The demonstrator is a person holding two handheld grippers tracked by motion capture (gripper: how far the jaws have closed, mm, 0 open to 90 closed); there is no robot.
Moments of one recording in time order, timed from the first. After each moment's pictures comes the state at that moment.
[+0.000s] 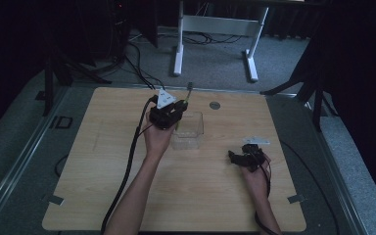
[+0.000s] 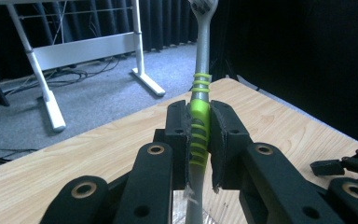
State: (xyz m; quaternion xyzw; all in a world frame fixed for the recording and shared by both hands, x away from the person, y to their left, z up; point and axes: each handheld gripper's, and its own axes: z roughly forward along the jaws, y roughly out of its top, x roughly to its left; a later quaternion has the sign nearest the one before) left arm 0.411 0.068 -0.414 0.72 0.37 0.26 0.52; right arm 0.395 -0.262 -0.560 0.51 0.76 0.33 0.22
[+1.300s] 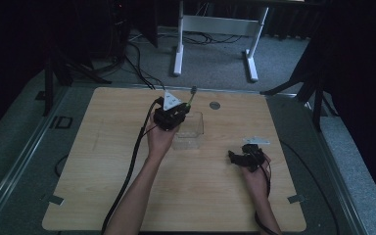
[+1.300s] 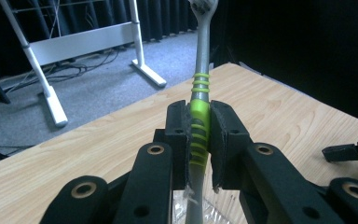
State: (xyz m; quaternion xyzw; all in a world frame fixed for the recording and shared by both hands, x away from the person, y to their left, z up) left arm 0.421 0.057 -0.430 0.74 0.37 0.26 0.50; right arm 0.395 -0.262 -0.560 0.51 0.76 0.33 0.22
